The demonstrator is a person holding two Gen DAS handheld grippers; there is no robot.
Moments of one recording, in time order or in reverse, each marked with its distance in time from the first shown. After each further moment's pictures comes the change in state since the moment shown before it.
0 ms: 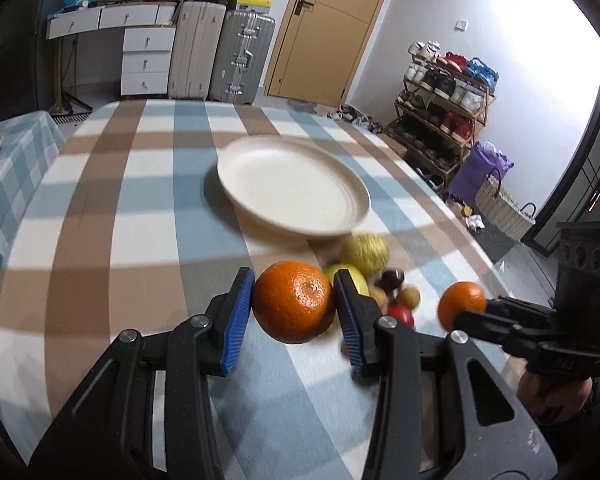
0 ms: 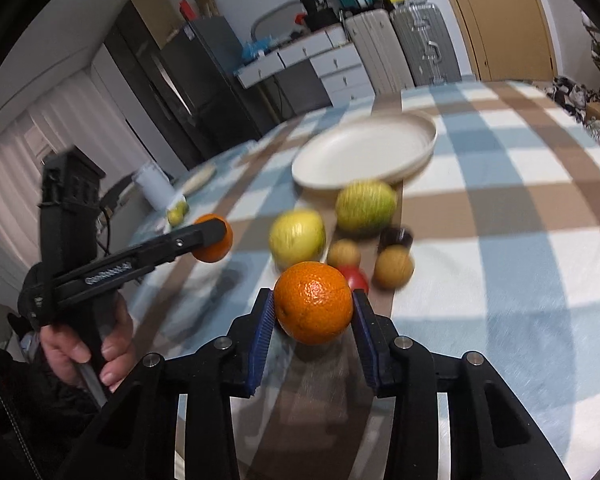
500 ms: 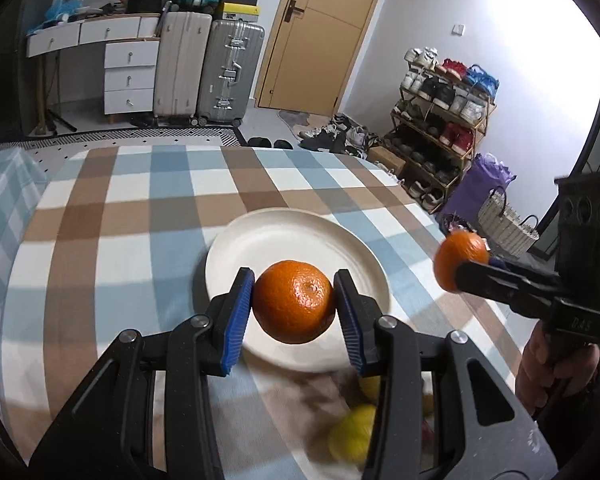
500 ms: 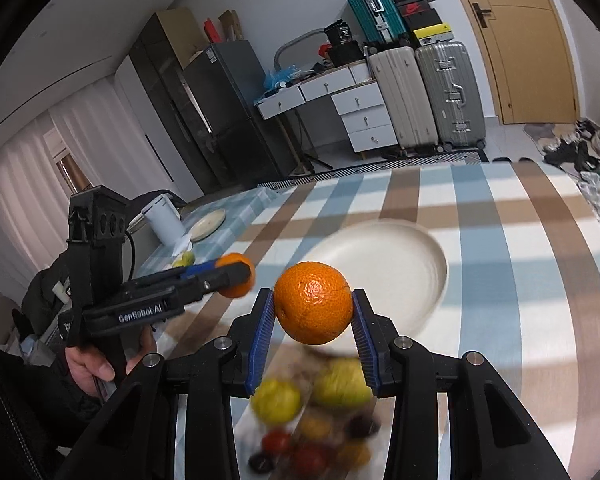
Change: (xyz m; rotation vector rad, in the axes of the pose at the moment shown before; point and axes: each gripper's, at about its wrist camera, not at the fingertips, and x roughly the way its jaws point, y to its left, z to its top) left arm 0.080 0.014 0.122 0.044 -0.001 -0.017; right arm 0.034 -0.025 0.147 -0.091 -0.079 0.045
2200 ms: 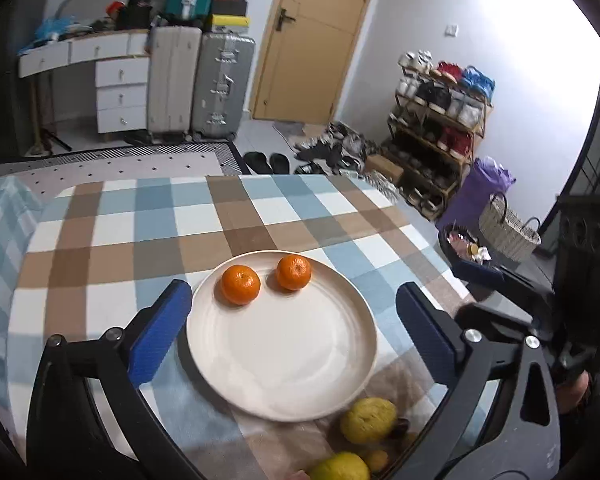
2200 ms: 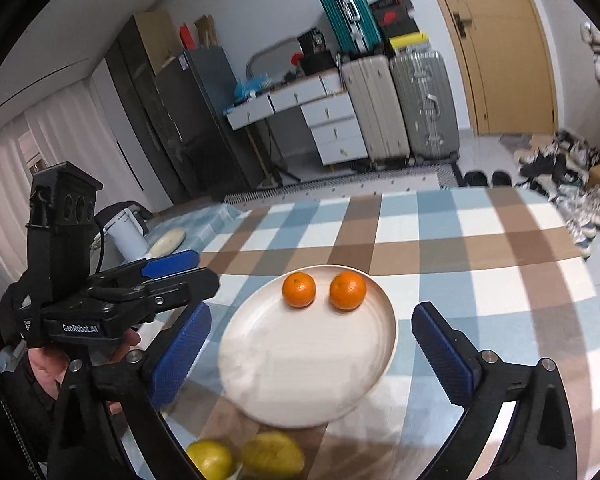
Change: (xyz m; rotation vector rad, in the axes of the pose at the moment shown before) left arm -0.004 -0.029 0.029 0.029 -0.056 0.003; right arm 0.006 -0.028 0.021 -0.010 -0.054 -0.129
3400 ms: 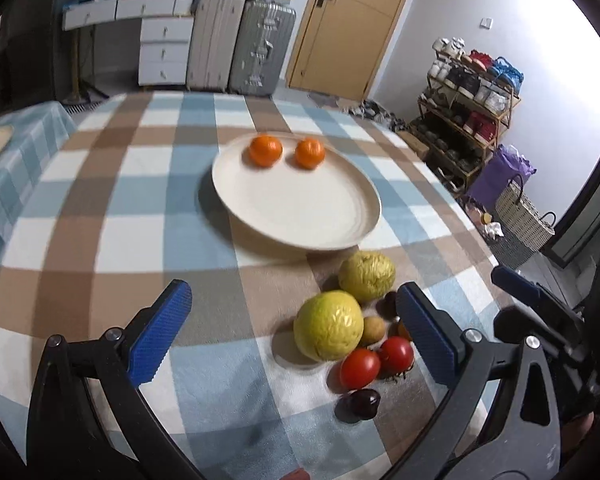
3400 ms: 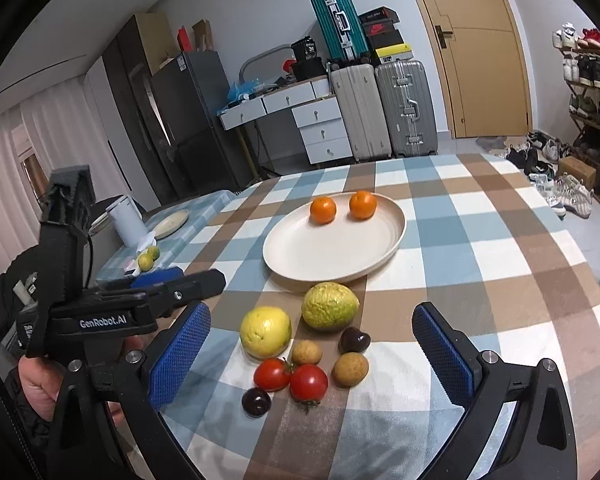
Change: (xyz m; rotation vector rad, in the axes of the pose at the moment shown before) left arm -0.056 -0.018 -0.133 -0.120 0.115 0.084; right arm -0.075 0.060 -0.120 0.030 -0.016 -0.068
